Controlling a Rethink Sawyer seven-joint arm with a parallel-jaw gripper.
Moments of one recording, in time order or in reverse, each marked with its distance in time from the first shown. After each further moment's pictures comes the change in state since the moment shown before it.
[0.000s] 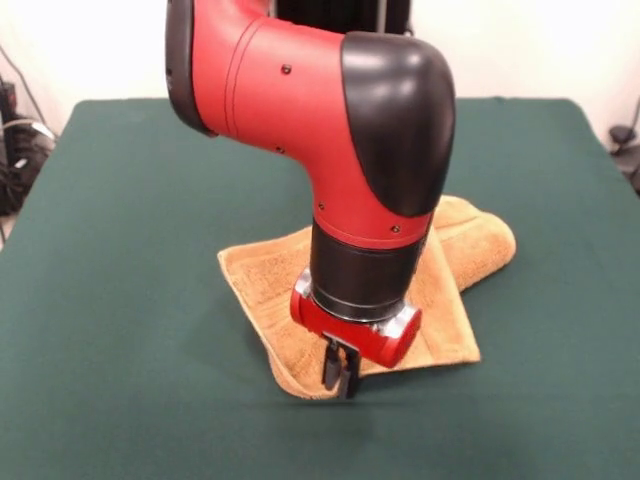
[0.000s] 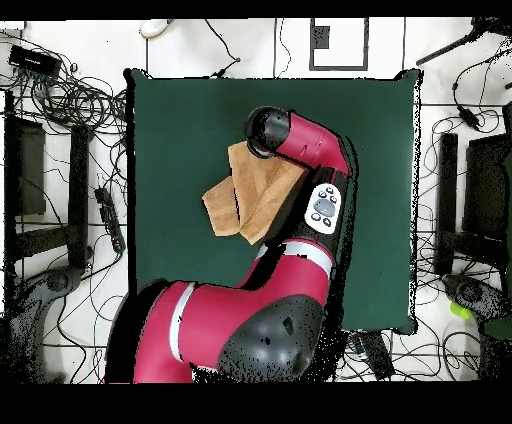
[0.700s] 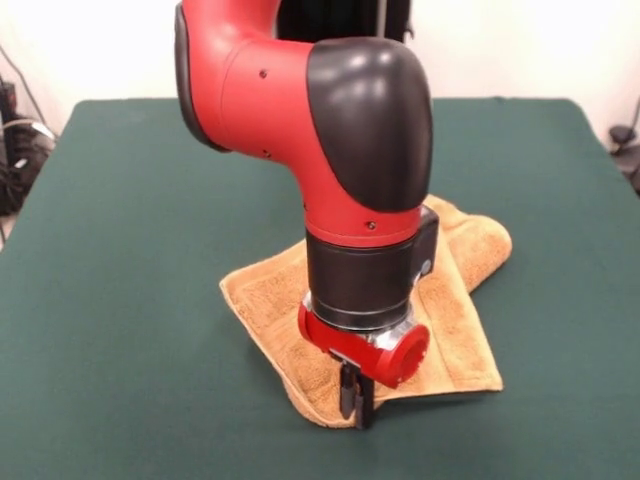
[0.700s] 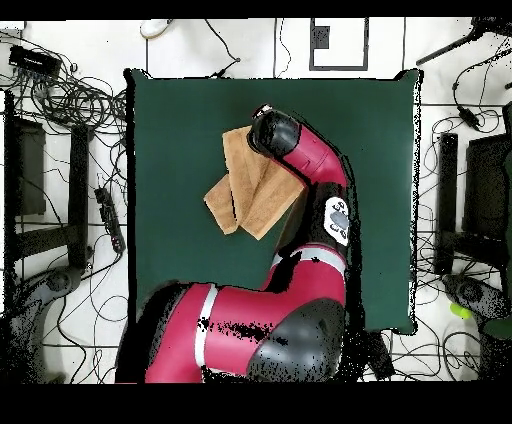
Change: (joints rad) arm -0.046 -0.059 0.148 0.125 0.125 -0.181 0.000
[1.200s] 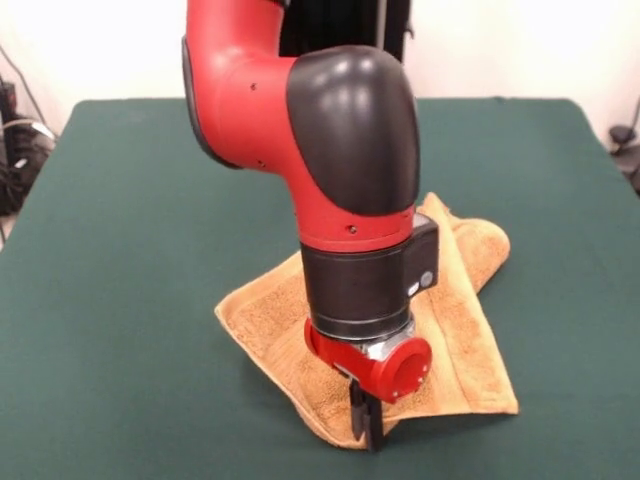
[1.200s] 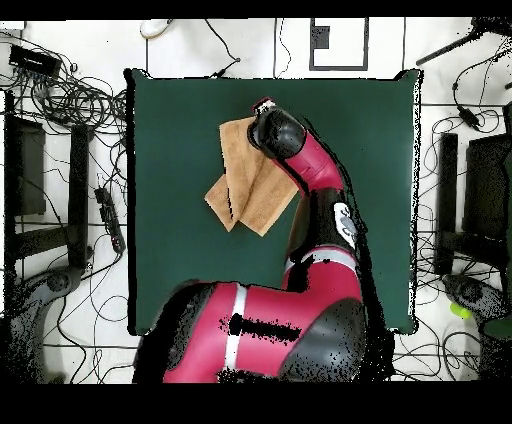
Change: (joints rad) arm -0.072 -0.041 0.165 0.081 0.050 -0.128 0.000
